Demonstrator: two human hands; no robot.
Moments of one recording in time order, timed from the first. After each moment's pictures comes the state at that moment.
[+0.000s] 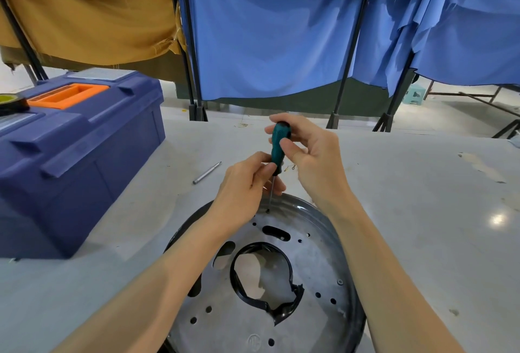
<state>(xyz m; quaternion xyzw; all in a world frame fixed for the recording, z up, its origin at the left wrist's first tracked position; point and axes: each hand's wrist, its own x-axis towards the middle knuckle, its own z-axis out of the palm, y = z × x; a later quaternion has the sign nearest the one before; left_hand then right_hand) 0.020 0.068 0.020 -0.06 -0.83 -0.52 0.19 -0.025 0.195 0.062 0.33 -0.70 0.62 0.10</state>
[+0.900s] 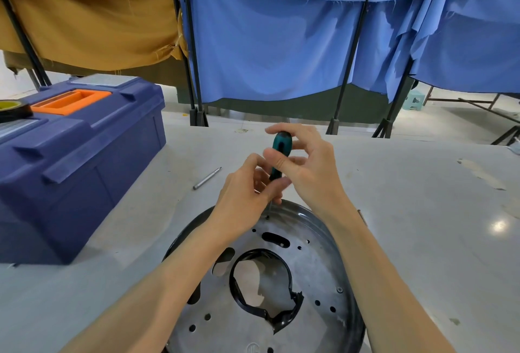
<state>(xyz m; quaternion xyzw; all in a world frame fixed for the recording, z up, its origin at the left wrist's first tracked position) 0.022 0.072 0.023 -0.04 -0.83 -0.52 0.19 -0.023 0.194 0.060 0.33 -0.72 0.61 0.11</state>
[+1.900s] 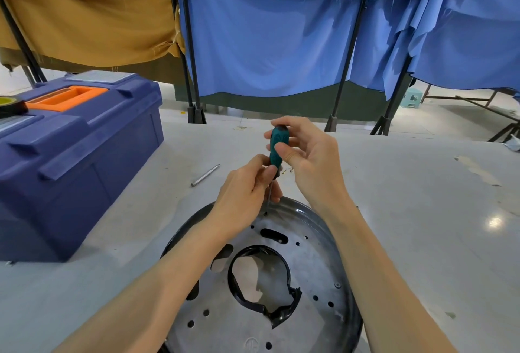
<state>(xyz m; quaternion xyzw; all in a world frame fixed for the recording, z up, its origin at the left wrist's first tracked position) 0.022 0.073 0.023 -0.05 -0.85 -0.49 0.19 -0.023 0.195 0.063 0.31 -0.71 0.63 0.10</state>
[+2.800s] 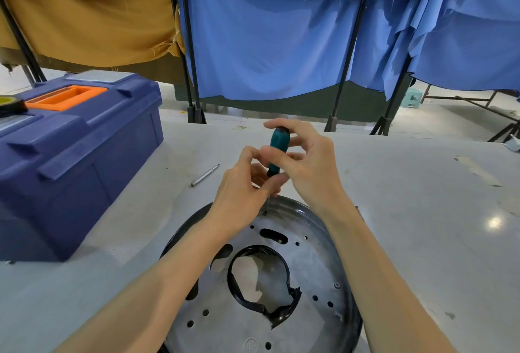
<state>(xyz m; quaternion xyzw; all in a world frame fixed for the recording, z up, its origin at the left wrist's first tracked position) 0.020 0.073 0.022 -0.03 -0.83 -0.52 0.21 -0.024 0.193 0.059 0.33 -0.71 0.61 0.12</state>
